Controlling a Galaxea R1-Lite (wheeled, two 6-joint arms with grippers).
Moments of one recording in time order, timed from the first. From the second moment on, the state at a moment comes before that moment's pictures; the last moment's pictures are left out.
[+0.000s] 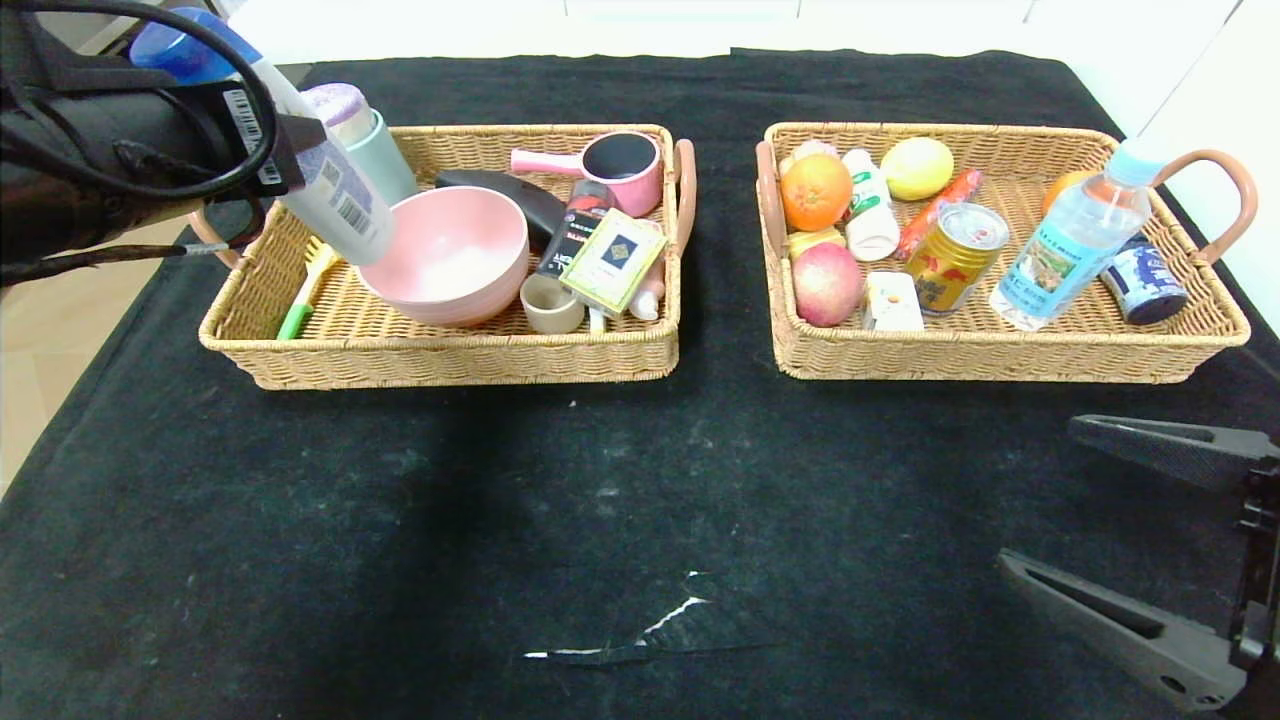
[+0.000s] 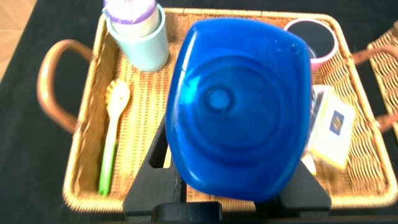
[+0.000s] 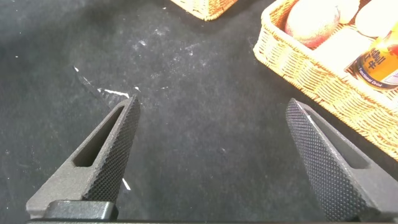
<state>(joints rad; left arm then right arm) -0.25 1.48 -1.35 -0.16 0.26 -0.07 0.55 1.08 -0.52 -0.46 0.20 -0.25</state>
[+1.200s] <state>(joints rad) -0.24 1.73 -1.54 -0.17 0.26 -0.07 0.55 1.08 -0.52 -0.46 0.20 -0.25</state>
